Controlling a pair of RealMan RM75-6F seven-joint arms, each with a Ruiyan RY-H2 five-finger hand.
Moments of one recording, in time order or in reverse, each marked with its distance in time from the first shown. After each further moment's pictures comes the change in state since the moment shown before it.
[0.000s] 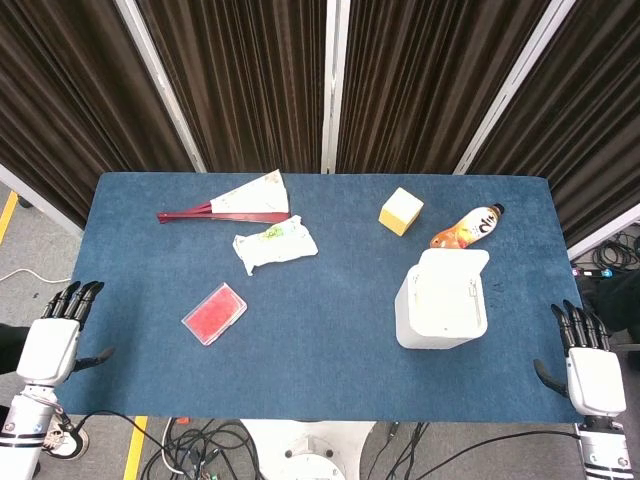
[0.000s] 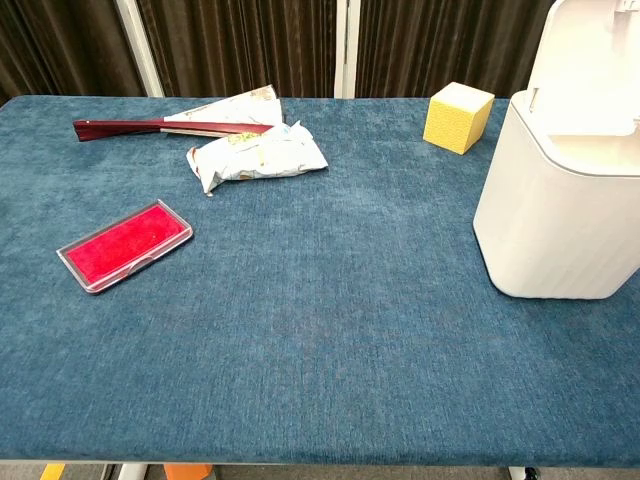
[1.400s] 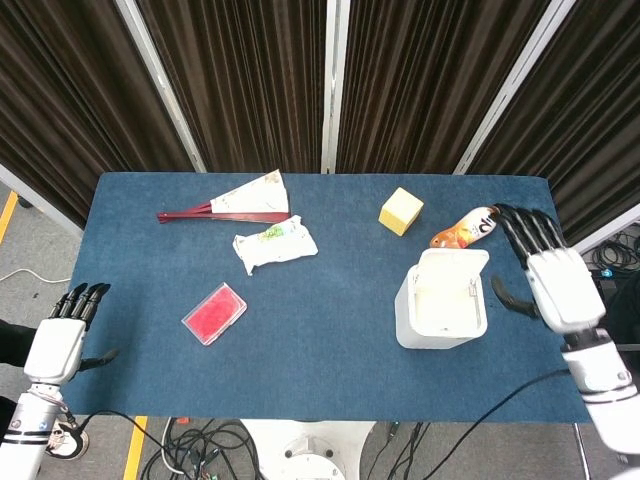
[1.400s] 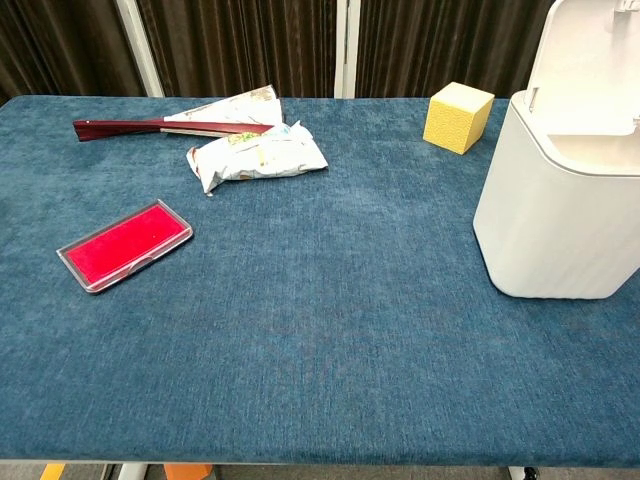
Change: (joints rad) left arm -0.012 -0.016 0.004 0.019 -0.010 -0.027 -0.019; right arm 0.363 0.538 0.244 -0.652 0.150 -0.341 -0.029
